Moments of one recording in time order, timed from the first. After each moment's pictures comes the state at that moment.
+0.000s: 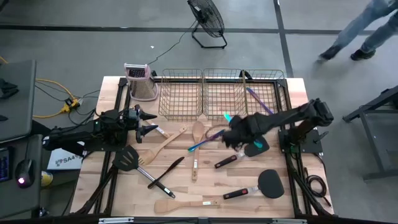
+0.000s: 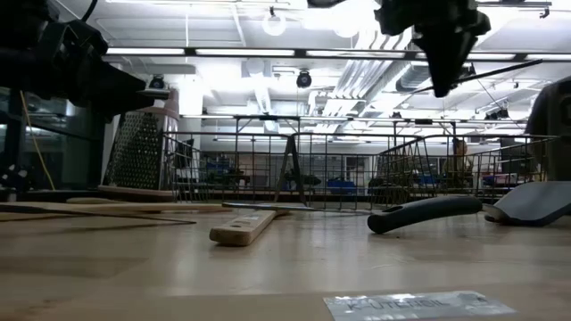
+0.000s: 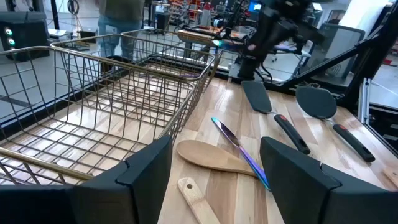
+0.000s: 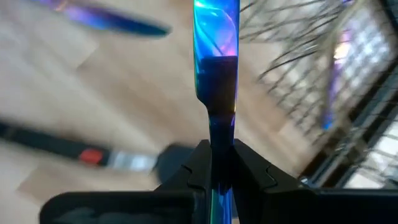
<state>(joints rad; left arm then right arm) 0.18 0.02 0.08 -0.11 -0.02 -0.16 0.19 1.65 1.47 -1.52 0.33 1.01</state>
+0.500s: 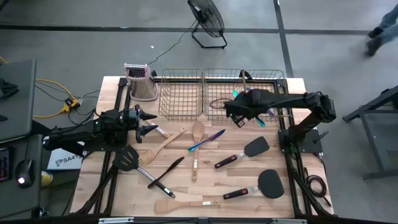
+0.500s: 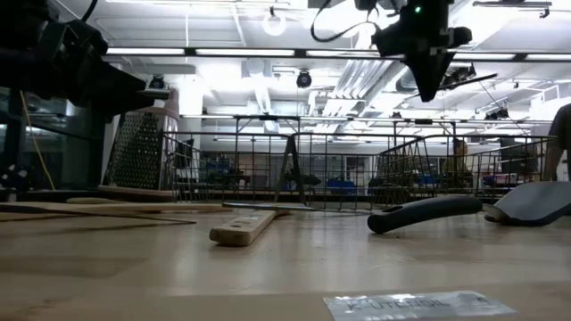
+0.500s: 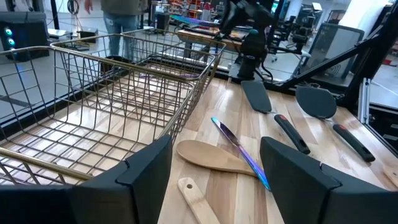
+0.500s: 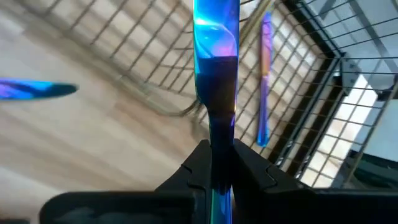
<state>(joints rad) 0.18 0.02 0.08 -0.11 -0.02 -0.16 -0.11 1.58 1.47 -1.57 0.42 0.84</state>
